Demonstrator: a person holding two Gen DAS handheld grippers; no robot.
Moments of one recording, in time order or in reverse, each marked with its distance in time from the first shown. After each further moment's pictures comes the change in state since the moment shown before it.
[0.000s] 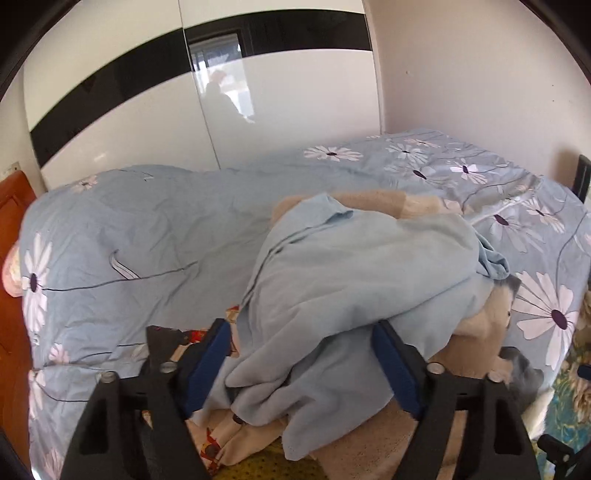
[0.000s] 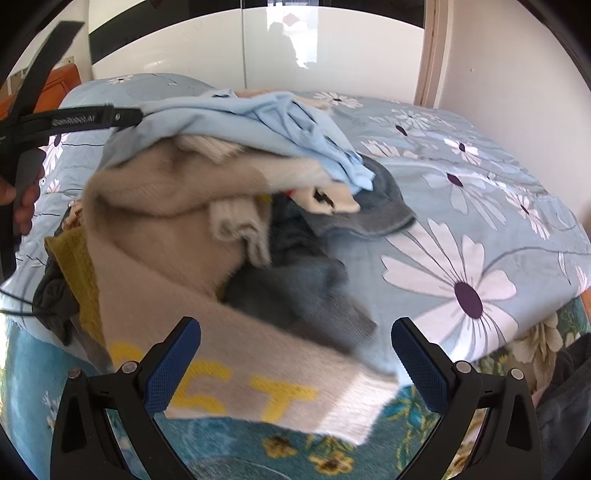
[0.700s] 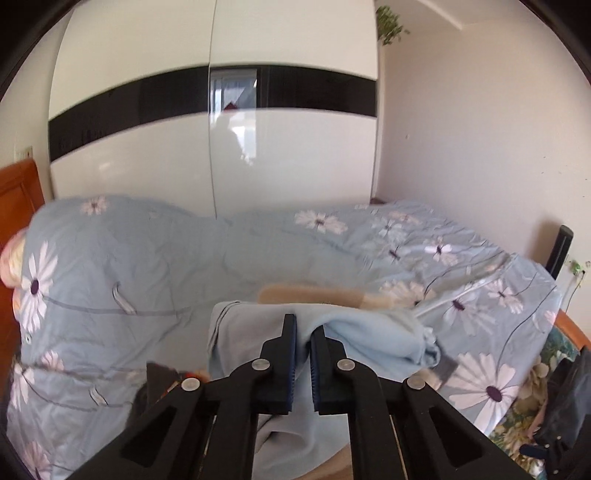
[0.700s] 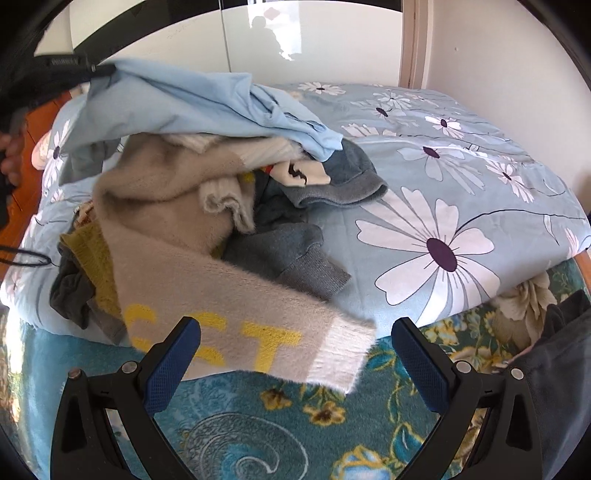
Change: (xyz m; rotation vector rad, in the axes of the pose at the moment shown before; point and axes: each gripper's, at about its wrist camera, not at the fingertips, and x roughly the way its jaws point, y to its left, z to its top) left arm -0.120 0.003 0.061 -0.132 -0.205 -0.087; right arm -0.046 -0.017 -0.022 0.074 0.021 0.011
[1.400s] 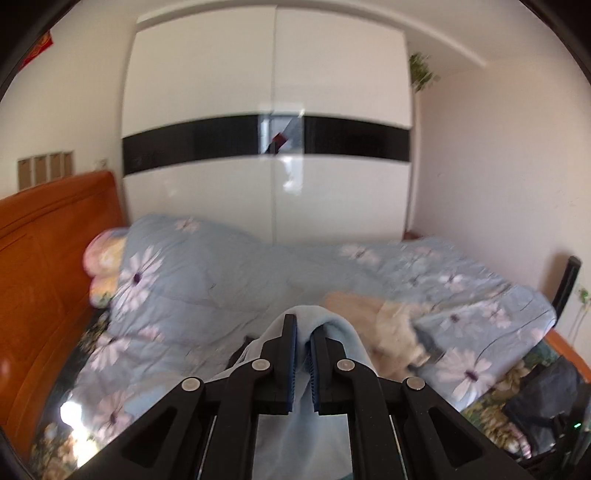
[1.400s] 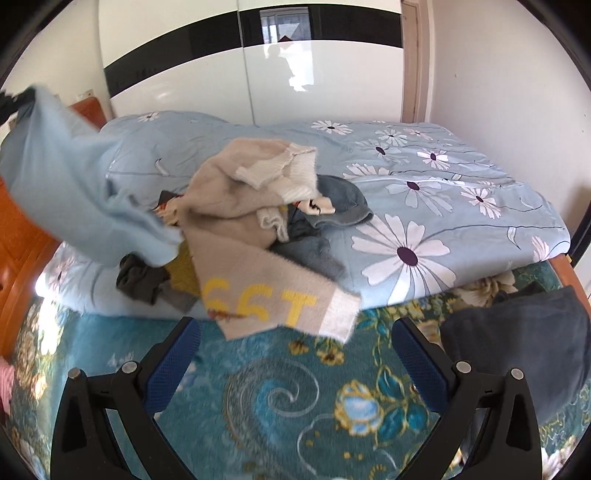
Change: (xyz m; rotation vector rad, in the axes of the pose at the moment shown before) left arm -0.266 0.055 -0.042 -0.096 -0.030 0.192; right arm -0.155 0.016 -0.053 -0.030 -0.102 0.050
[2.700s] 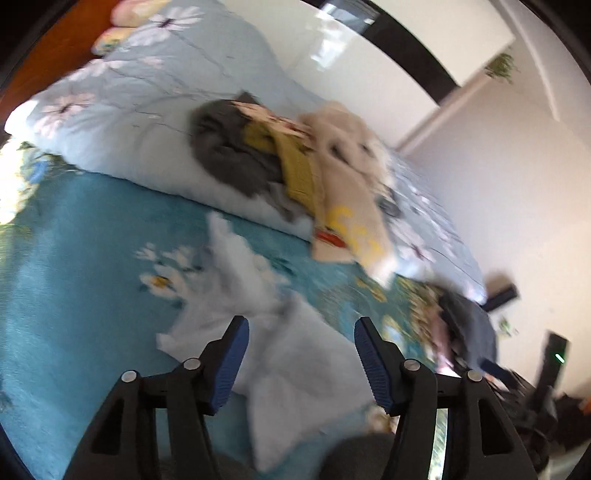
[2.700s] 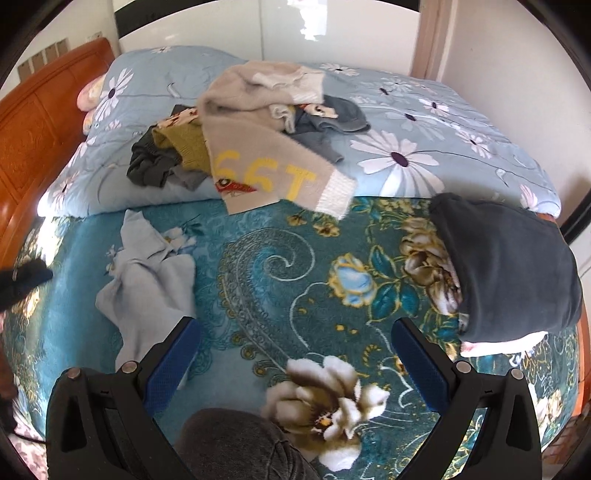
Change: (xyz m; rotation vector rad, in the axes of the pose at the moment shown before) left arm -0.022 0.007 -0.287 -0.506 0.459 -0.258; right arm -0.031 0.010 -0.112 -0.087 0.227 -0.023
